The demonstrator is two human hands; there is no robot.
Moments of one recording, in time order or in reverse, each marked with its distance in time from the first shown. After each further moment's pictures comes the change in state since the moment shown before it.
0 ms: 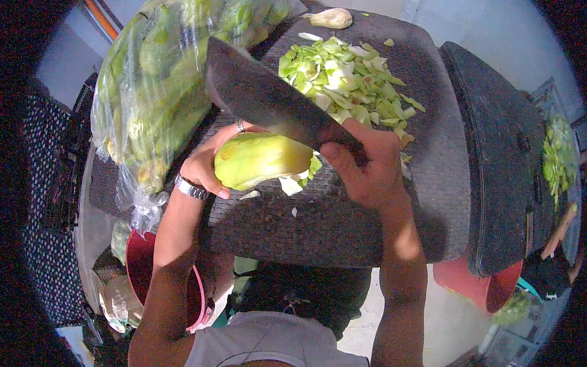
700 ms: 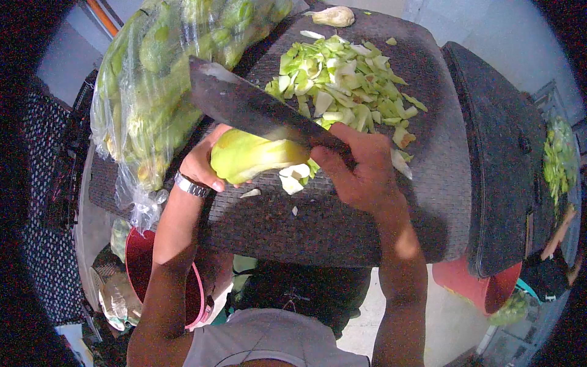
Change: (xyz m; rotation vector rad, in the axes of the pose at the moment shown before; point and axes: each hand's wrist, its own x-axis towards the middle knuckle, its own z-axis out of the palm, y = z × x) left_hand -0.004 0.002 0.006 -0.265 0.086 -0.039; right_hand -0.001 -0.002 0.008 -0.059 -0.065 0.032
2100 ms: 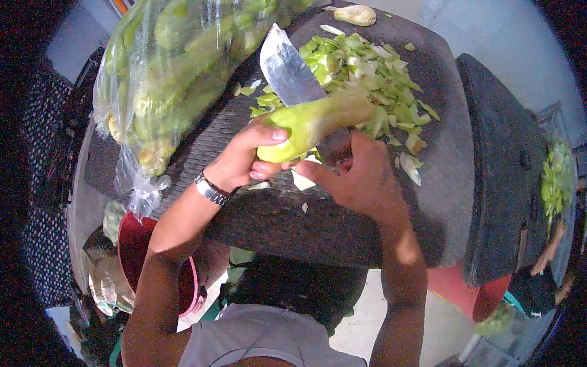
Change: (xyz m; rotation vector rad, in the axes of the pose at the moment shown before) left_hand 0.019 -0.014 0.043 -0.032 0.248 -0.078; right_hand 0.003 -0.005 0.024 -0.124 -0.124 0.287
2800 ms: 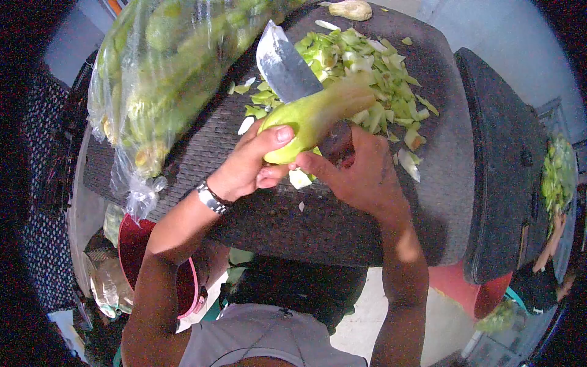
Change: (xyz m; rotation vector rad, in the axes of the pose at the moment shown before) left_hand 0.001 -0.010 0.013 0.022 0.056 0.026; right_hand 0.001 -0.002 -0.005 0.070 -0.034 0.049
